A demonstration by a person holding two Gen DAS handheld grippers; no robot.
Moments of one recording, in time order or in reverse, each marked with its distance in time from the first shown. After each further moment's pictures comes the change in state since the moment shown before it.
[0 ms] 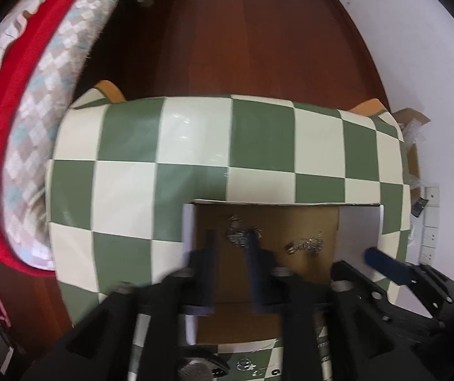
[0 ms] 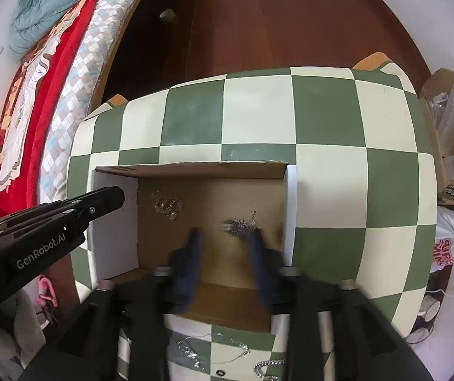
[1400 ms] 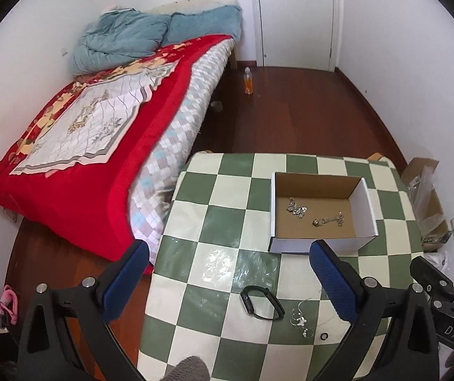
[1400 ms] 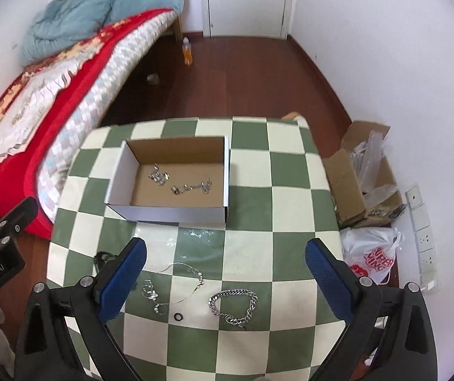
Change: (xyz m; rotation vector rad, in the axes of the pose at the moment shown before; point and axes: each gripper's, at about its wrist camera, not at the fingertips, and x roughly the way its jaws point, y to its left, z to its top) left arm -0.147 0.016 -0.219 -0.044 -0.586 0.257; right arm -0.142 0.015 -0.192 -0.097 -0.439 -0.248
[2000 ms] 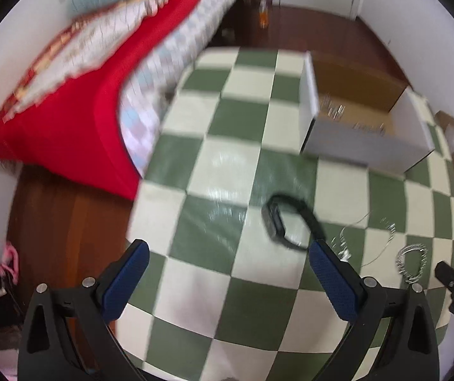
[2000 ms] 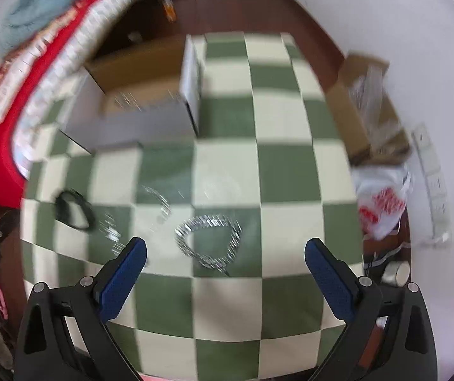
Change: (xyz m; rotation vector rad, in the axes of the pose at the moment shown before) left arm 0.102 0.016 -0.095 -0.060 0.331 0.034; right arm 0.084 -0.042 -0.088 0.083 0.257 -0.003
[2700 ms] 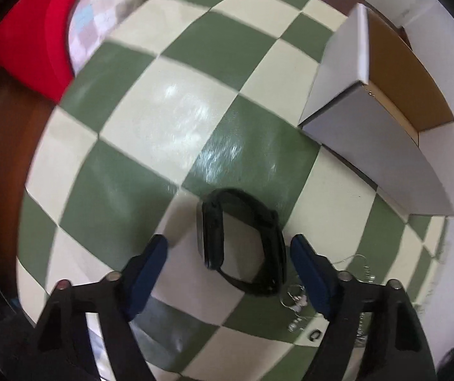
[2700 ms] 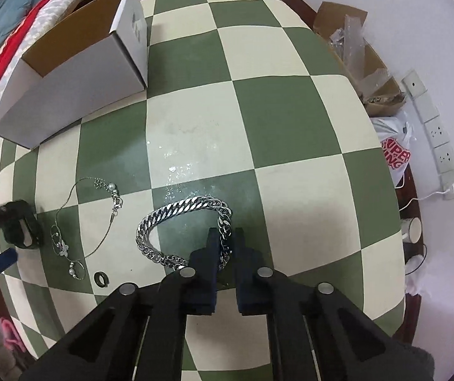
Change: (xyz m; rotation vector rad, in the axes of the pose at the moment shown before) left arm 0.077 -0.030 0.018 -0.251 0.219 -0.137; right arm 0.063 -0.005 -0.014 0.163 0.067 -0.038
